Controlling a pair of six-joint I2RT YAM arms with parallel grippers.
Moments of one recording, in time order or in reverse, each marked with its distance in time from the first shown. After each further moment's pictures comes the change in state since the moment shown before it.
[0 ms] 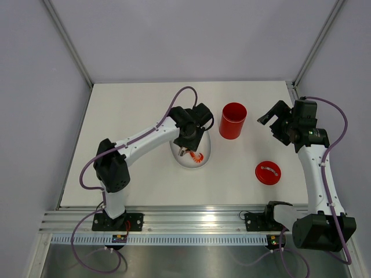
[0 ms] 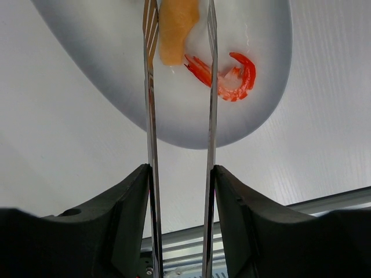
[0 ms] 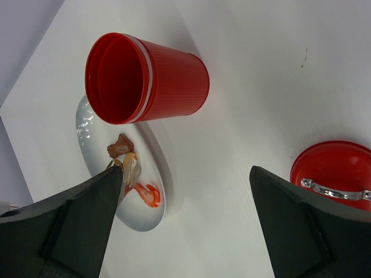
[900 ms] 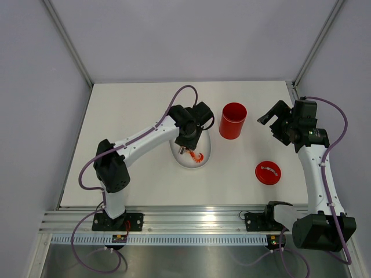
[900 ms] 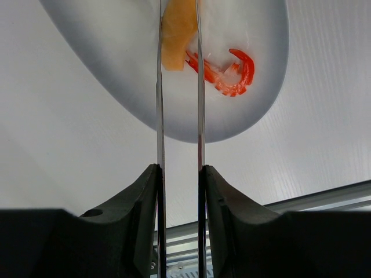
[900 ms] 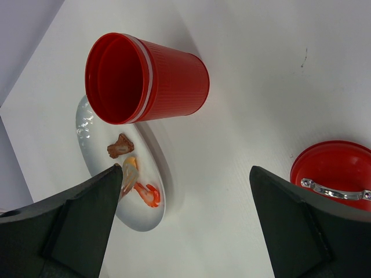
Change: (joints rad) left arm -0.005 0.000 0.040 -0.042 -0.003 0.002; right arm 0.000 0.000 0.000 0.000 0.000 0.000
